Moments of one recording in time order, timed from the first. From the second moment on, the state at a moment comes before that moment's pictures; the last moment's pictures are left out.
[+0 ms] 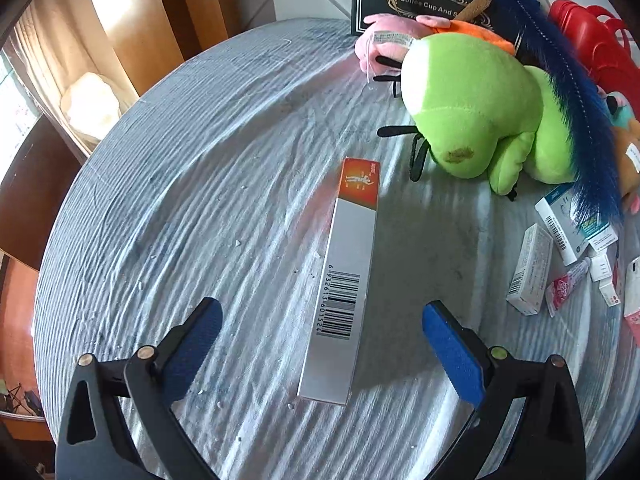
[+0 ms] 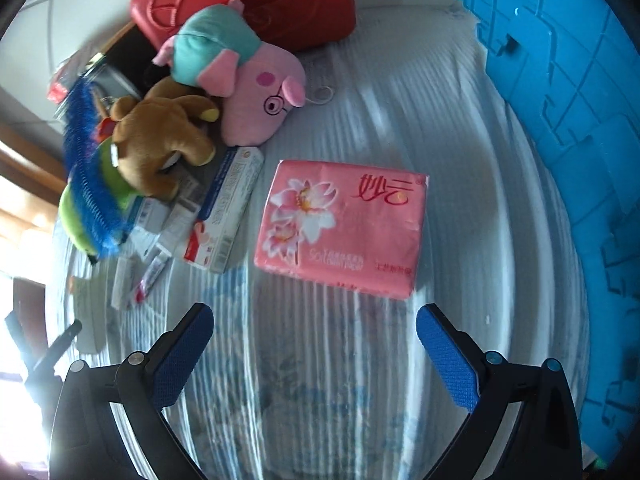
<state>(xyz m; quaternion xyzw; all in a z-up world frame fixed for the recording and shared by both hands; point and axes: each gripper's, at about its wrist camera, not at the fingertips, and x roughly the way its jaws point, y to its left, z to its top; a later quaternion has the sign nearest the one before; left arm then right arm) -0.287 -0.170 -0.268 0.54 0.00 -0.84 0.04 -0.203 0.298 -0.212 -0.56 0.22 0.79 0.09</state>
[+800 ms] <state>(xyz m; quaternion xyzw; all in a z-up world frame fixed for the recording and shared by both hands) -0.213 -0.014 -0.237 0.51 0.00 -0.86 -0.08 -0.195 0.324 -0.258 -0.58 0.20 0.79 -0.03</state>
